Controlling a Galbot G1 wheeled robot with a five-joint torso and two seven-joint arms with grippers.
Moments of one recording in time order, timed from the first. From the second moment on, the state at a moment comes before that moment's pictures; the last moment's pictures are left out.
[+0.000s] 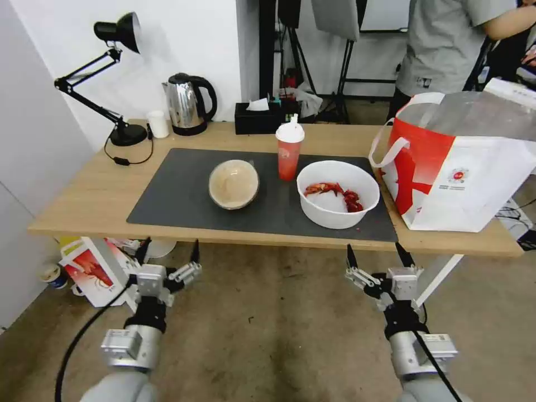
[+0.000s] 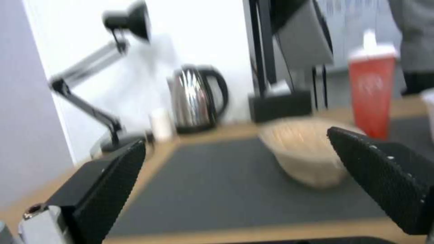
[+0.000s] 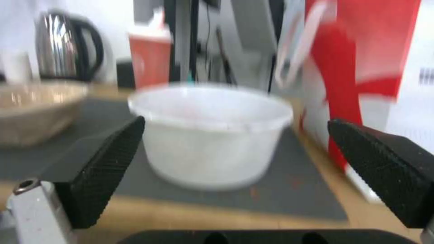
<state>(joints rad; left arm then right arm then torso) 1.69 -1.53 -0.67 -2.21 -0.06 -0.20 0.11 -1.72 1.50 0.47 2.23 -0.07 0.17 0.09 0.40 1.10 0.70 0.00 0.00</state>
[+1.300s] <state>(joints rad) 1.45 -1.59 -0.95 -2.09 -0.27 -0.65 0.51 -1.58 1.46 0.31 2.14 -0.21 0.53 0.18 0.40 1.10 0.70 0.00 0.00</state>
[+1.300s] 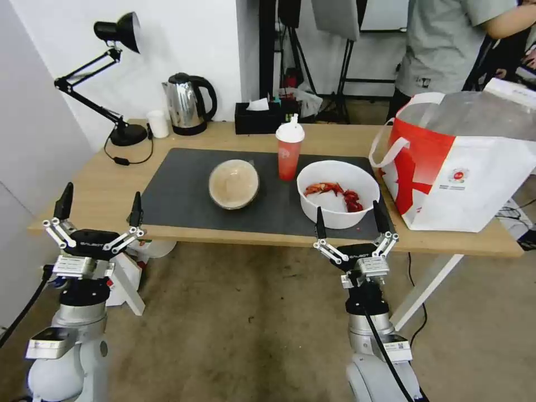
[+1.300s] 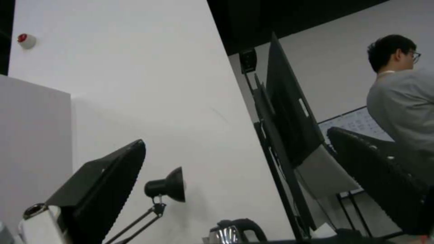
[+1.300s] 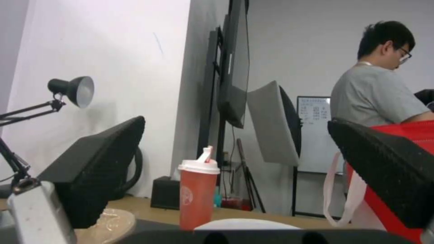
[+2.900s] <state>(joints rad) 1.49 -1.59 -0.93 -2.18 -0.28 -0.56 0.58 -1.54 0.84 0.55 2.35 0.35 -0.04 -0.06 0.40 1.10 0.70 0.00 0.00</state>
